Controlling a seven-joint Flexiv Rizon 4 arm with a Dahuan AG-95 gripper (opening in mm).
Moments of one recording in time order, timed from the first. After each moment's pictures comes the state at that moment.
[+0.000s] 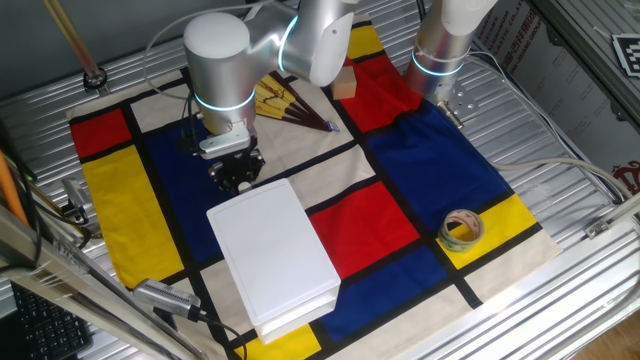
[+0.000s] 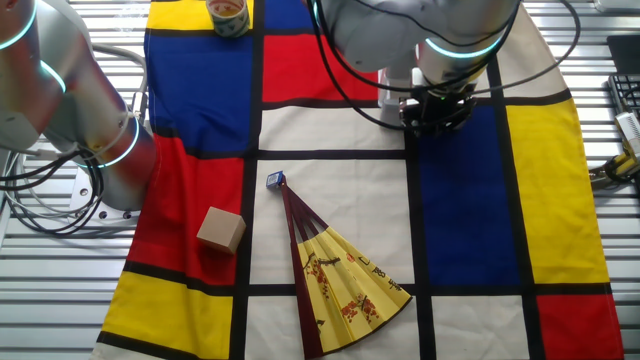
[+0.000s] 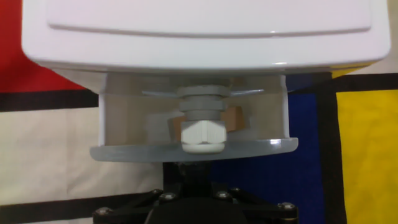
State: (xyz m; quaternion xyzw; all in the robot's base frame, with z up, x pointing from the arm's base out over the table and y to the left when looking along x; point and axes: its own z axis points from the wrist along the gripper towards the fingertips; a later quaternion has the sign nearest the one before) arm 0.558 0.062 0.061 -0.69 0.72 -0.01 0.05
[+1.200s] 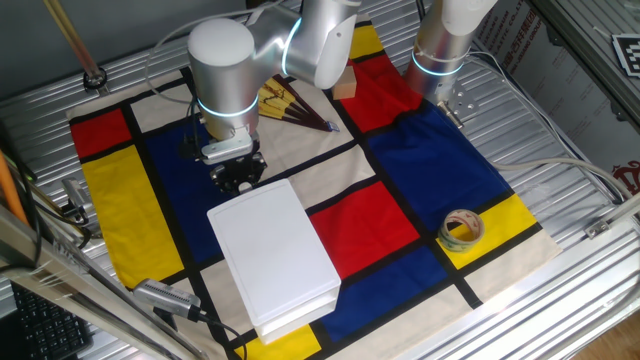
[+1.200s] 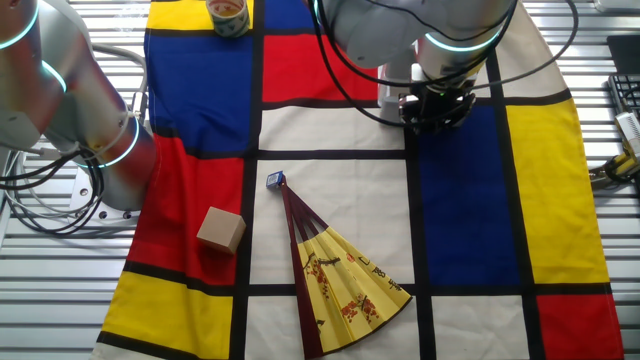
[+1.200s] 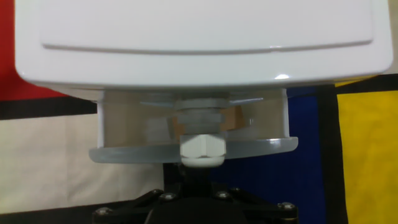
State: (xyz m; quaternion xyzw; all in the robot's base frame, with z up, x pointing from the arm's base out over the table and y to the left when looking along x) arm 0.558 0.067 0.061 -0.69 0.72 -0.01 0.05
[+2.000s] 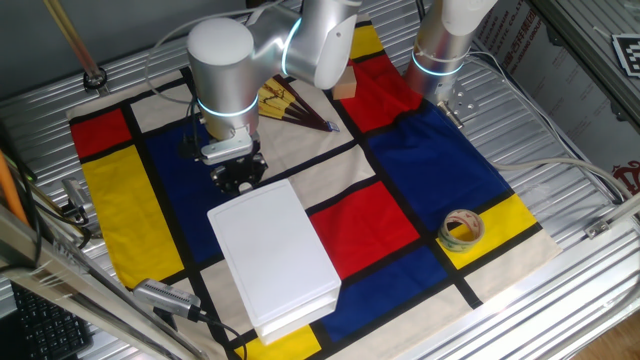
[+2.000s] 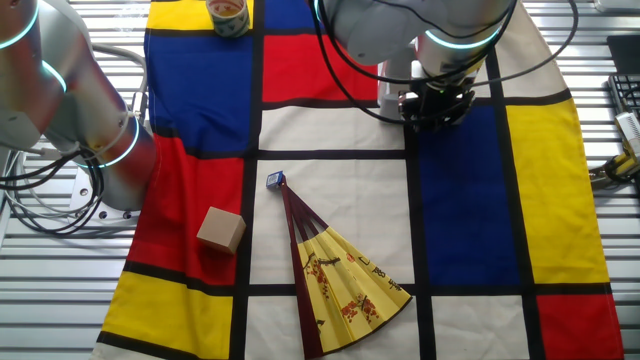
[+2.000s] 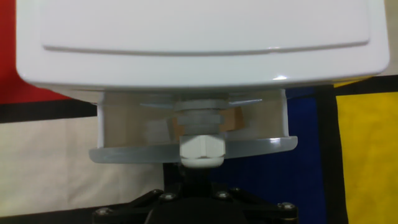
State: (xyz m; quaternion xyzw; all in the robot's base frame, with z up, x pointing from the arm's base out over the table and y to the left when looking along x) arm 0.557 0.072 0.062 -0.68 0.73 -0.01 0.05
